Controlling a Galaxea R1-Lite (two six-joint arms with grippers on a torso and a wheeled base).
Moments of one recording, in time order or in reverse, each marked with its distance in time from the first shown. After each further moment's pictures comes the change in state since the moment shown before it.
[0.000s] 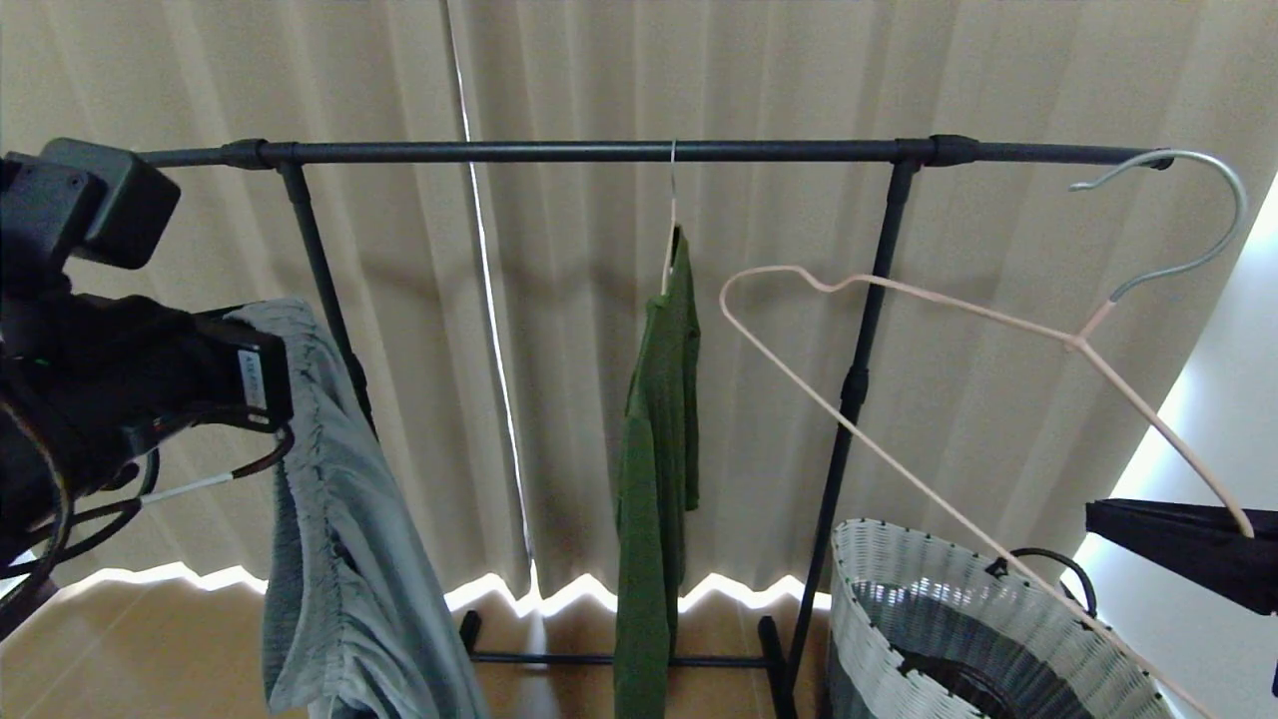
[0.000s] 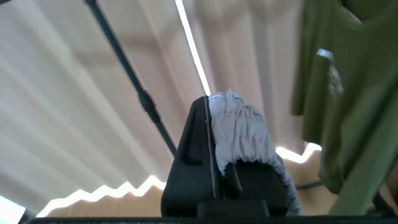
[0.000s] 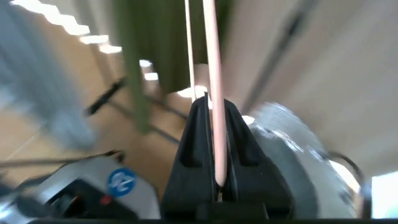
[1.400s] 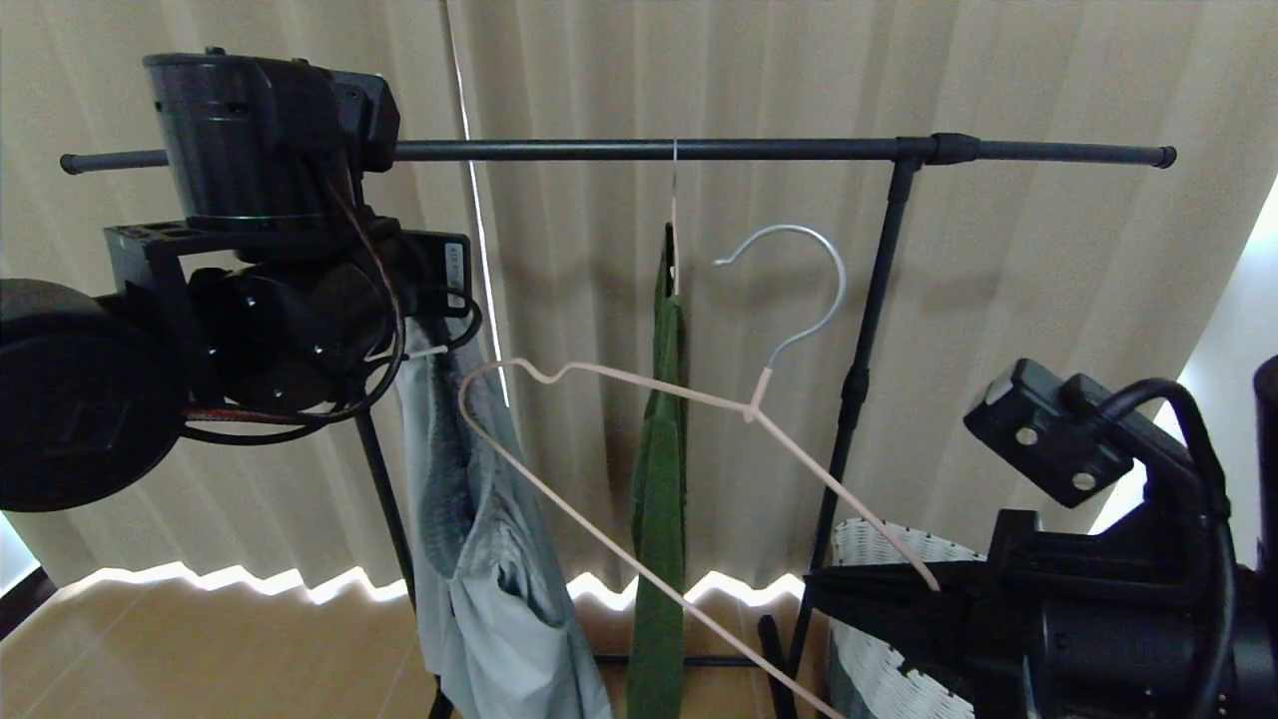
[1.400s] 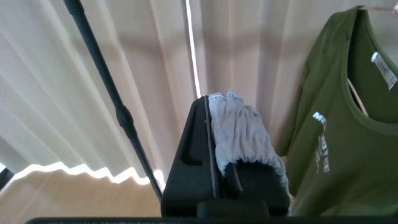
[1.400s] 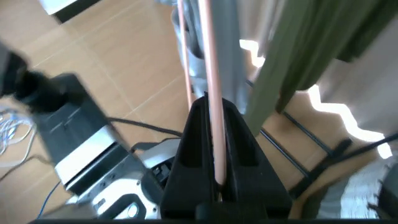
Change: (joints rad) left arm -0.181 0.358 -0.417 0.084 0.370 -0.119; right arm 0.444 0.355 -0.119 -0.136 -0.083 0.309
